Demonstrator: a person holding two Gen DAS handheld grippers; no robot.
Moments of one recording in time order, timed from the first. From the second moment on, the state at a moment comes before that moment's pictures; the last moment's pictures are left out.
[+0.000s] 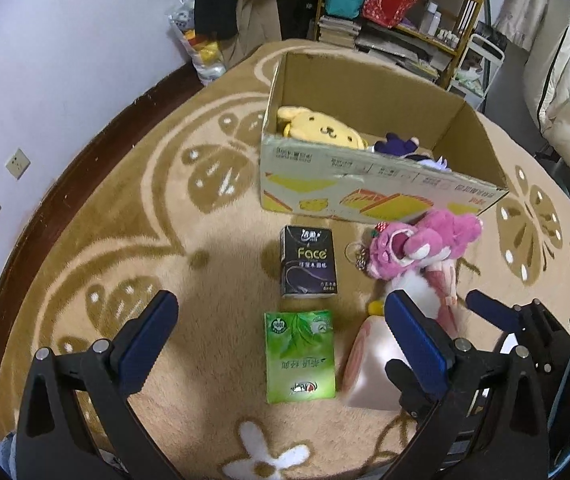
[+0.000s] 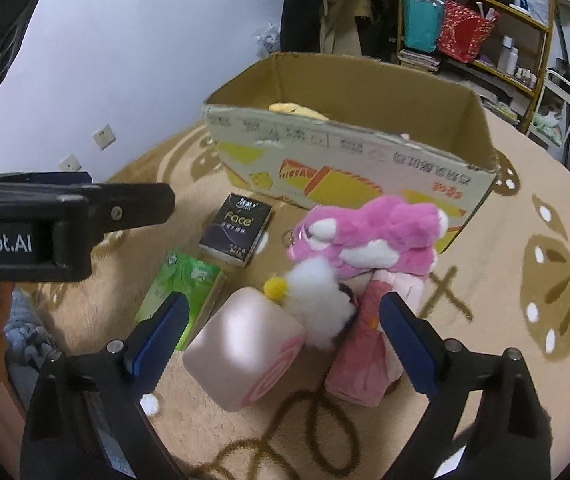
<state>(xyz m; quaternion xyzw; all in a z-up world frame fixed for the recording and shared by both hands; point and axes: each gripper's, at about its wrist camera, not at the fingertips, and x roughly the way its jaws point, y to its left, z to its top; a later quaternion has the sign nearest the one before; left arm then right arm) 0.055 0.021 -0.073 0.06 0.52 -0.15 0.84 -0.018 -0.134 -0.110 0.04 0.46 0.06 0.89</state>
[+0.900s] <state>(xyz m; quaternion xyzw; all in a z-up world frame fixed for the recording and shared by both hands) 0.071 0.013 -0.137 0.08 0.61 -0.12 0.78 0.000 -0.120 -0.155 0.07 0.52 0.07 0.85</state>
